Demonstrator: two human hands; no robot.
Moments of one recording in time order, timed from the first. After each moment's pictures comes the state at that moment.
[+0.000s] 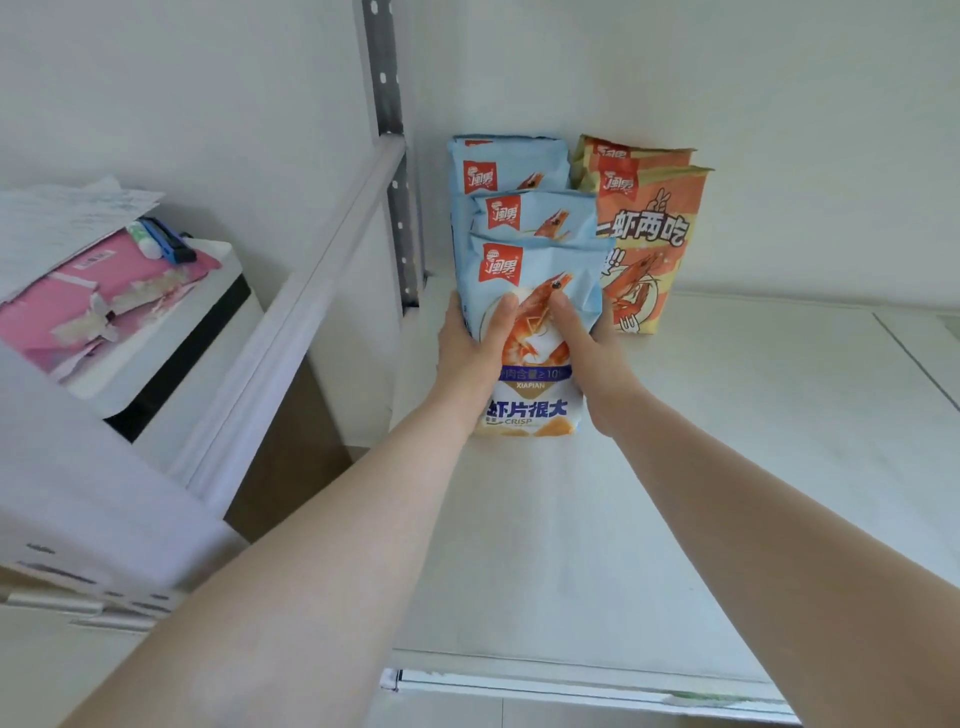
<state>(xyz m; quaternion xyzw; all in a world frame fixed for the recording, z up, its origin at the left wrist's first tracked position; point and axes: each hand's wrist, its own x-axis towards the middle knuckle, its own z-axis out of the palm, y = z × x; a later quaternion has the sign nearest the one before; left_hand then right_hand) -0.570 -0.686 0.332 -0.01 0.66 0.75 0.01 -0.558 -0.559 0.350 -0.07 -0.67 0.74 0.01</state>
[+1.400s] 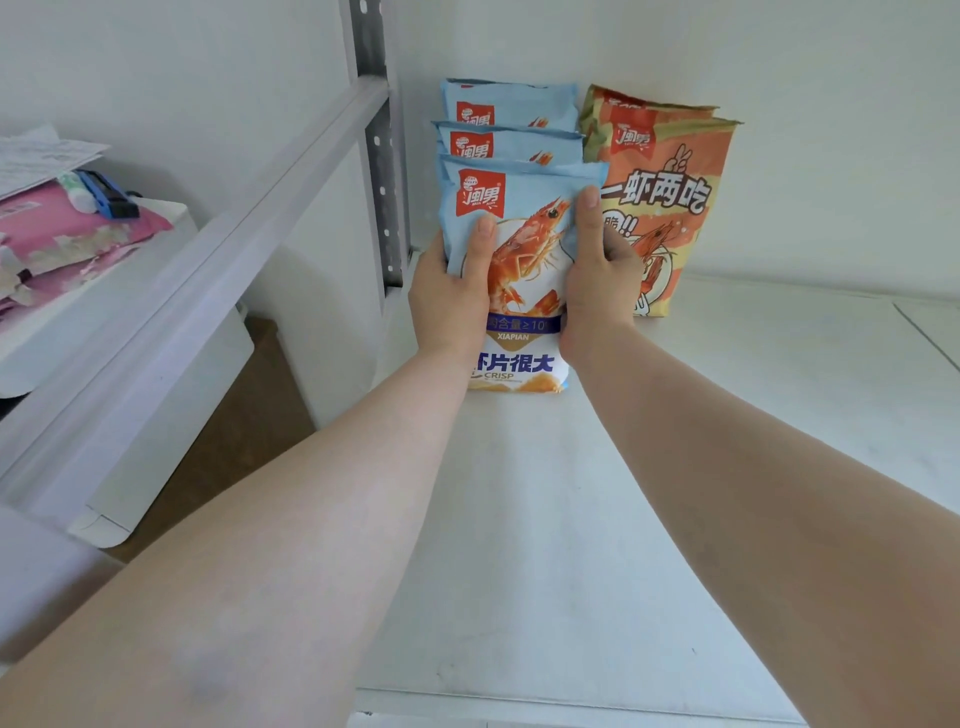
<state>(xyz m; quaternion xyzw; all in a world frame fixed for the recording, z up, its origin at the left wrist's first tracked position) -0.611 -0.681 0.319 -0.04 0.67 0.72 -0.14 -0.605 -0.576 0.349 -0.09 -0.60 0.77 0.18</state>
